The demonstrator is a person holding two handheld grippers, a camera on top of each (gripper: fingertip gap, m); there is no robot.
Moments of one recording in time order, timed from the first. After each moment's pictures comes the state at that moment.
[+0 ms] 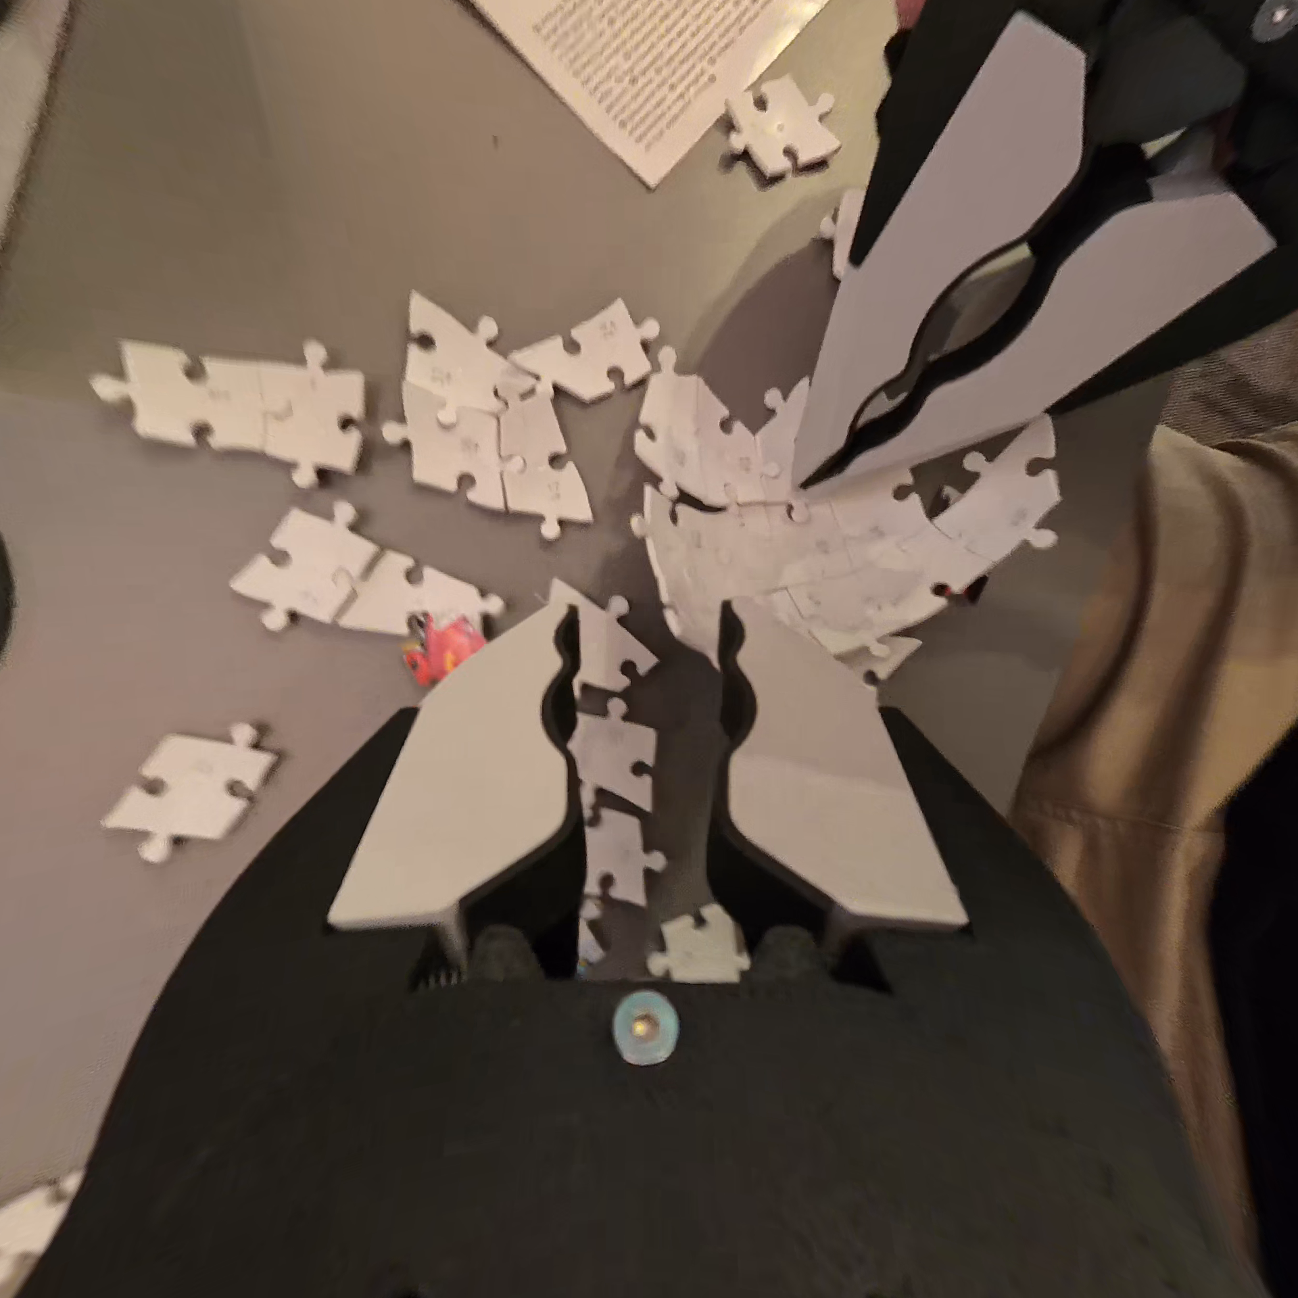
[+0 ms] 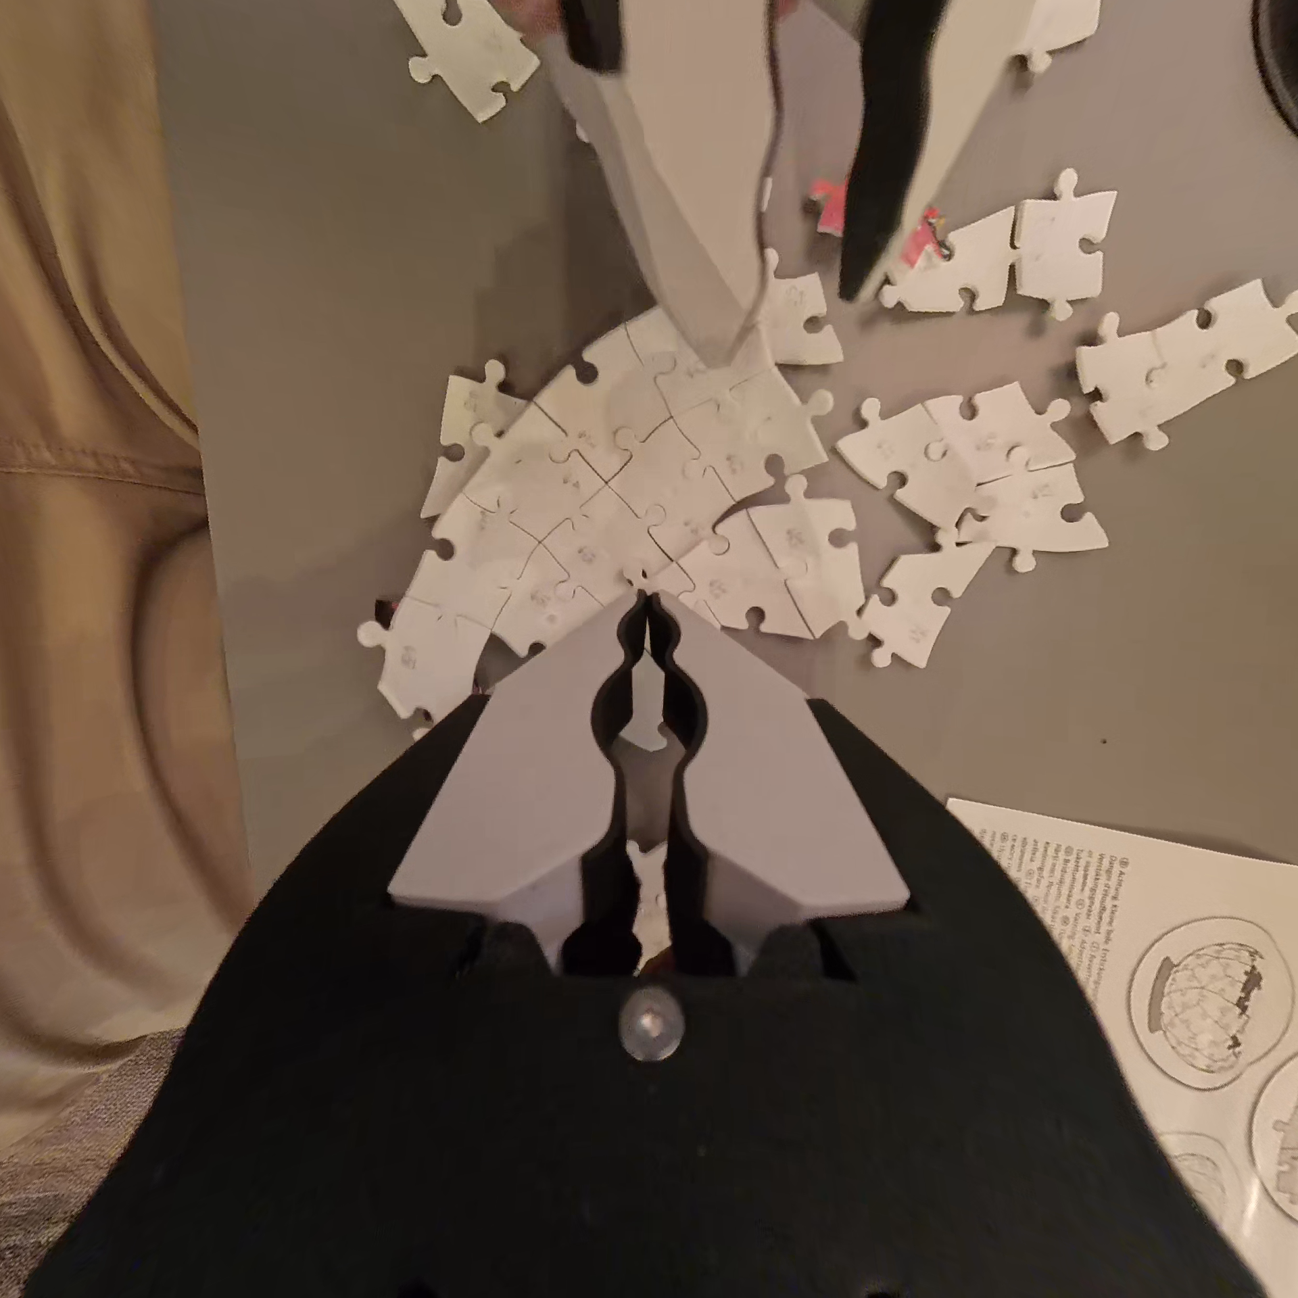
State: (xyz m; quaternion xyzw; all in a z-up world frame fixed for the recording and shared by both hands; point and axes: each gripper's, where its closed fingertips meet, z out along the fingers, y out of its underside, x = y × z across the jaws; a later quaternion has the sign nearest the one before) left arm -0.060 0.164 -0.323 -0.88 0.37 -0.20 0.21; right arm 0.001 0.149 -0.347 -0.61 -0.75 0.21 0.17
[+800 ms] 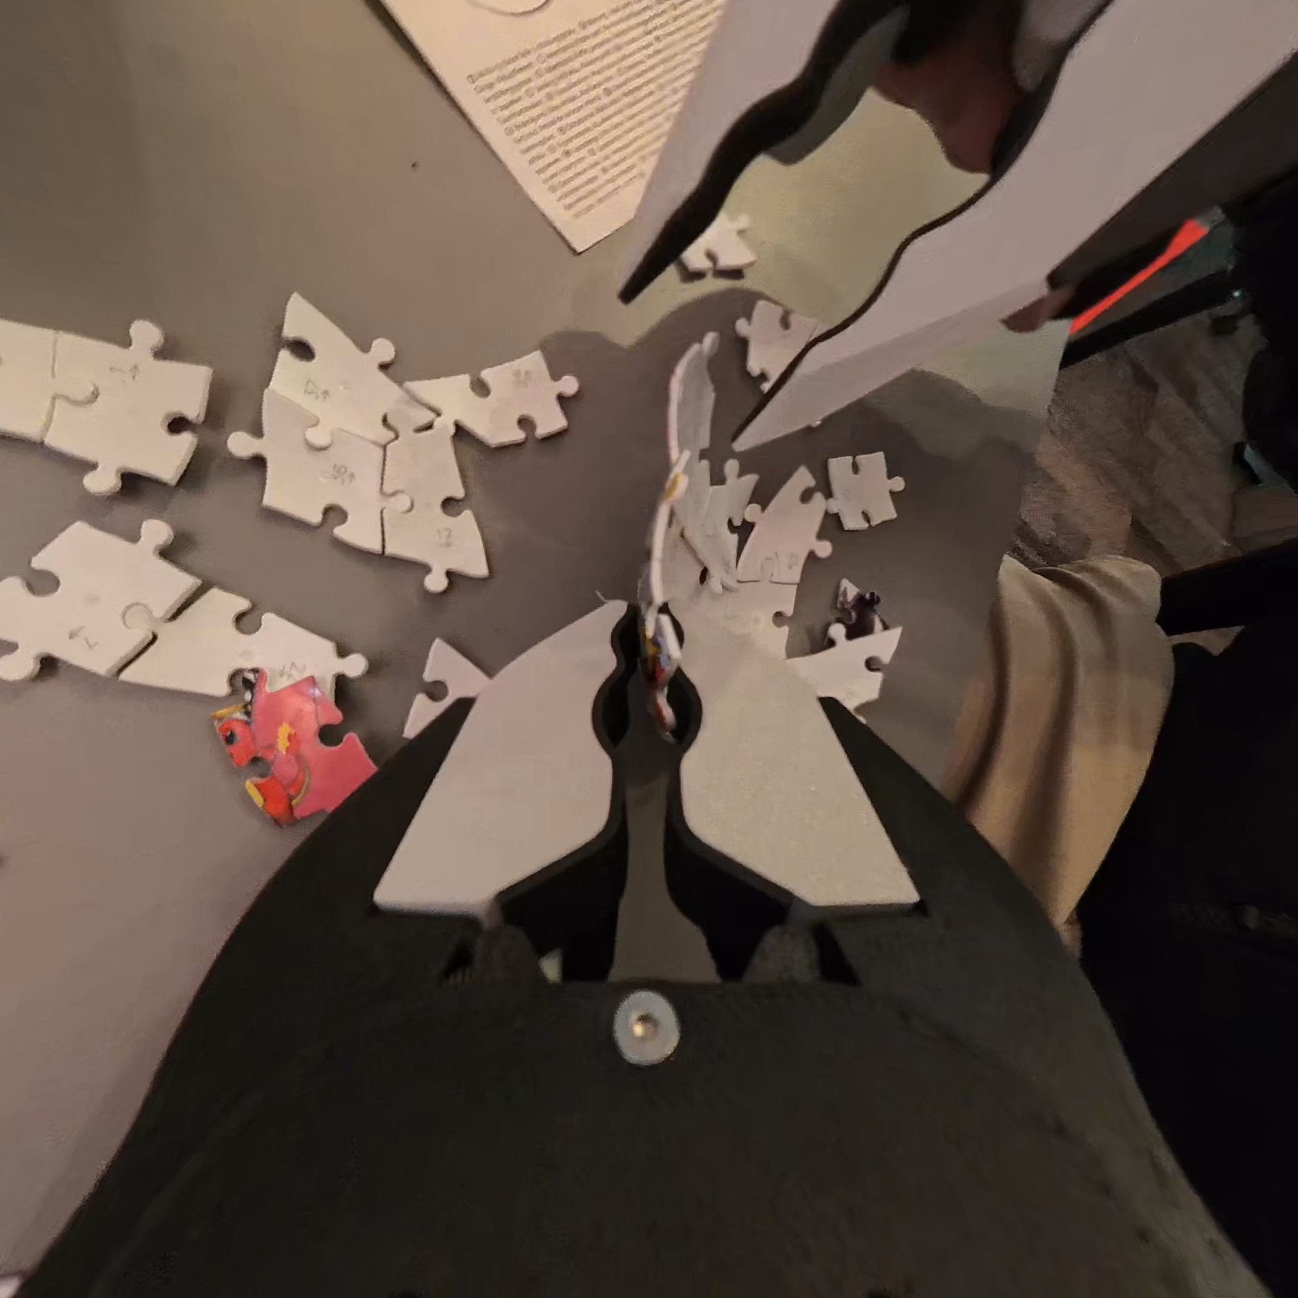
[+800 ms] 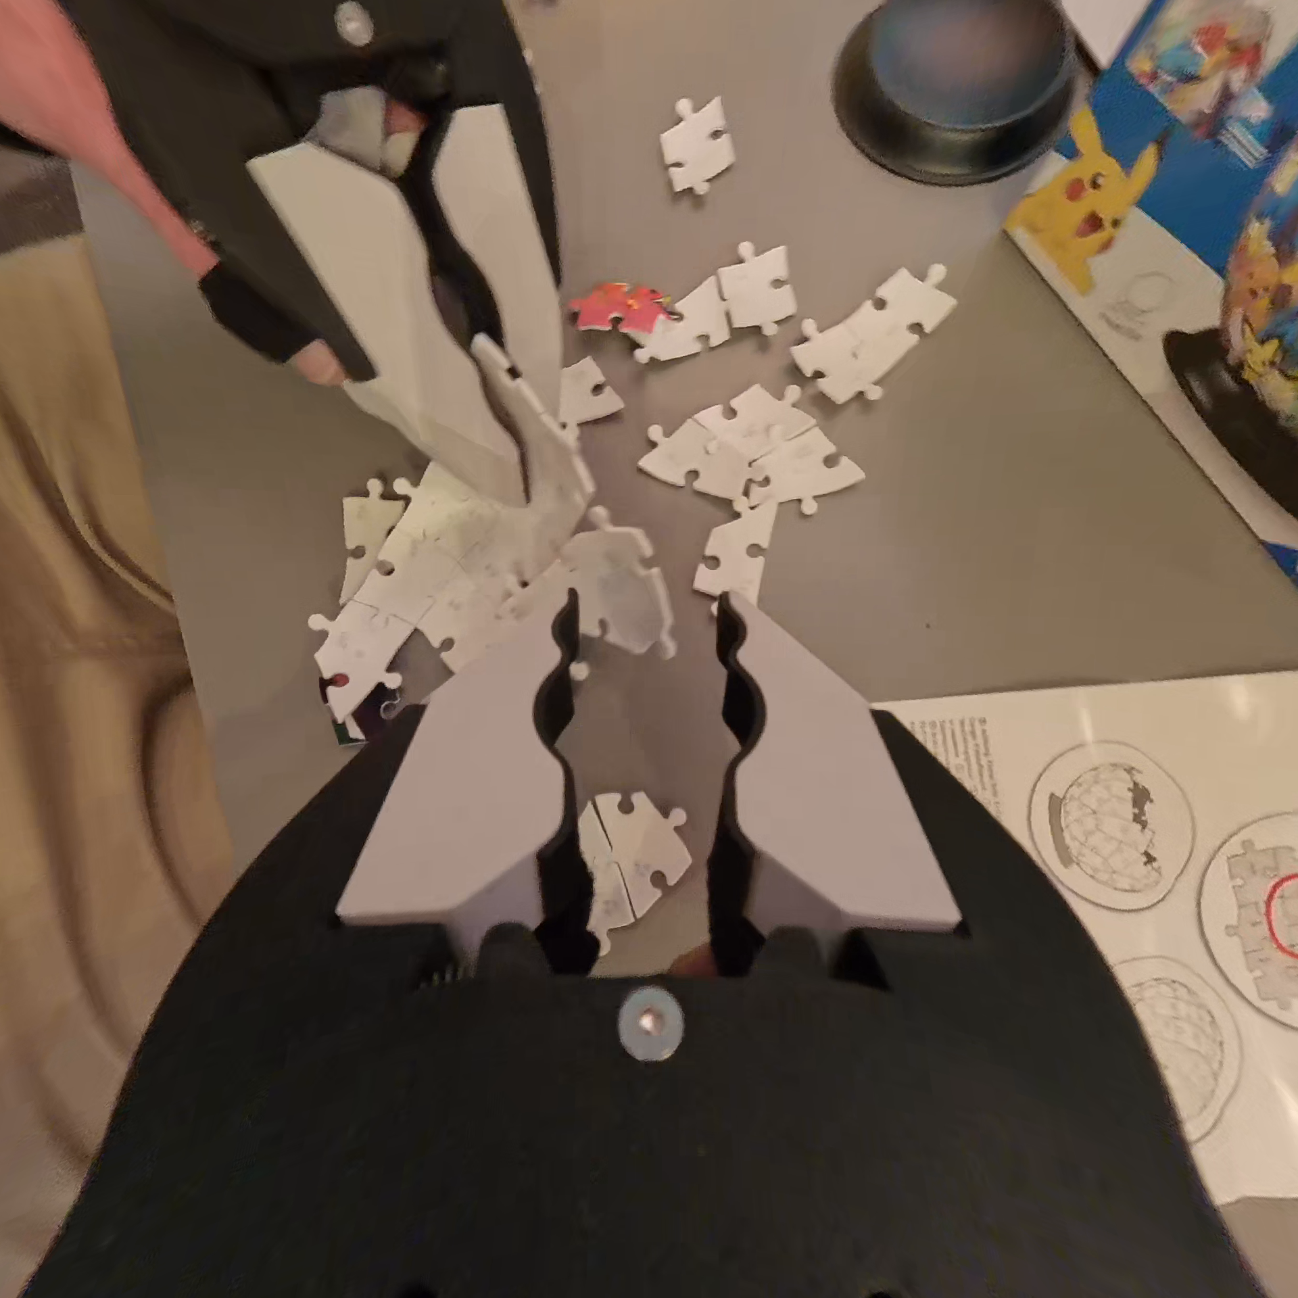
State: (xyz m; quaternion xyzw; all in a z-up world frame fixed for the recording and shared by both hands) left arm -0.026 0.157 -0.330 -0.87 0.30 -0.31 0.23; right arm 0.006 0.195 -0.311 -0.69 -0.63 0.26 0.23
